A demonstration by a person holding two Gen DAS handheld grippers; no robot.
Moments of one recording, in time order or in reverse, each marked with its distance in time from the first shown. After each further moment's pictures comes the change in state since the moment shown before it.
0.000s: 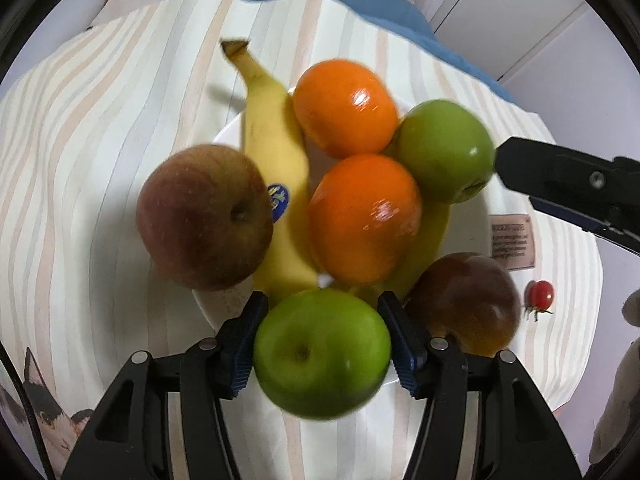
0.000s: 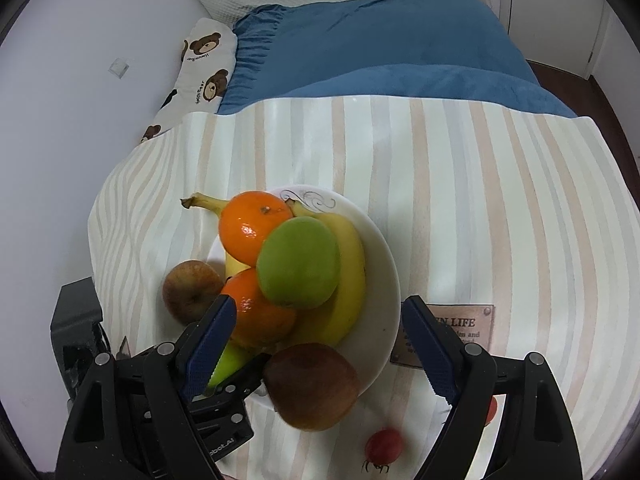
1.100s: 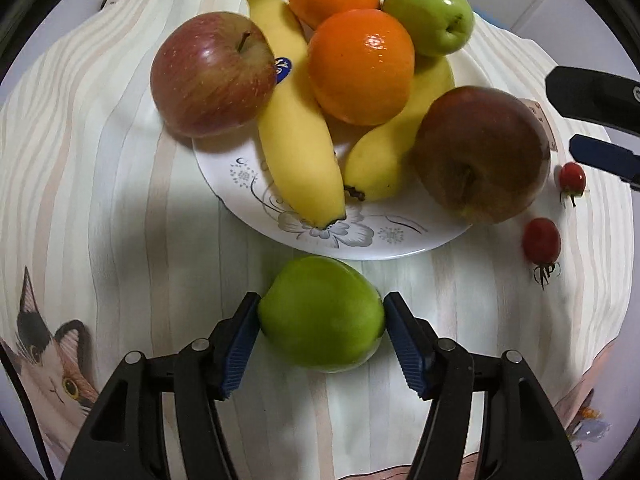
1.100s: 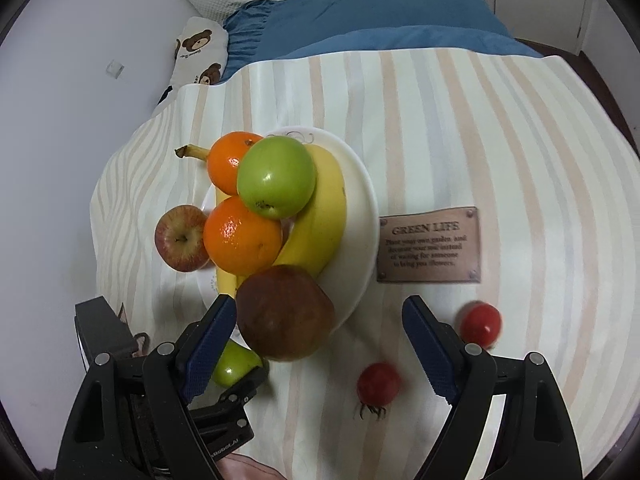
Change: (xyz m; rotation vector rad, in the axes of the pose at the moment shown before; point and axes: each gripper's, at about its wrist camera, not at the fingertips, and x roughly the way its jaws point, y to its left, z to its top) left arm -0.007 0.007 -0.075 0.110 0.051 0.116; right arm -0.009 -0.016 -0.064 0.051 0.006 -0.004
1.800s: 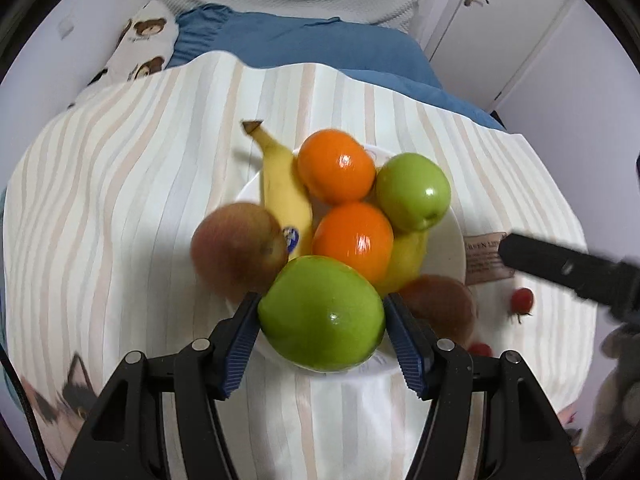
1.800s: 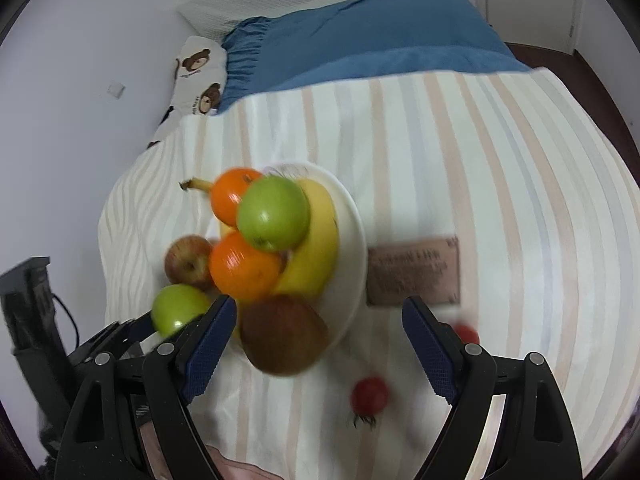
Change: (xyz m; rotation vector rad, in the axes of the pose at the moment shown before) left arm -0.074 0.001 0.055 -0.046 -0.197 -0.033; right arm -0.018 -0.005 0.031 0.016 -0.047 0.061
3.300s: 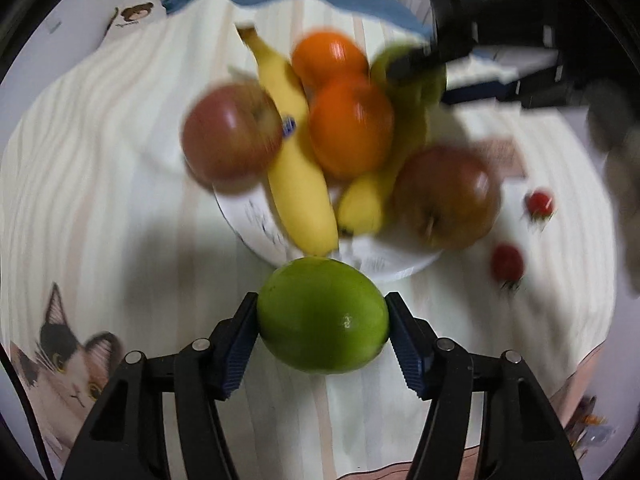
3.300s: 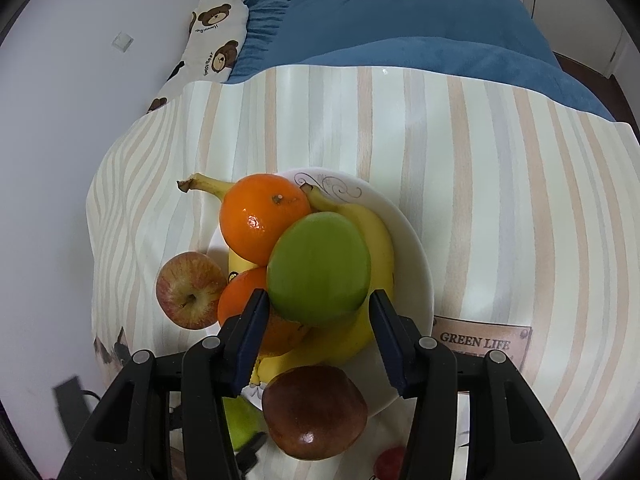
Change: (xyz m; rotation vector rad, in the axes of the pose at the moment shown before) left arm 0.023 -0.025 -0.056 0.033 0.073 0.003; right arm 0.067 0.038 0.039 -0.099 0.140 -0.024
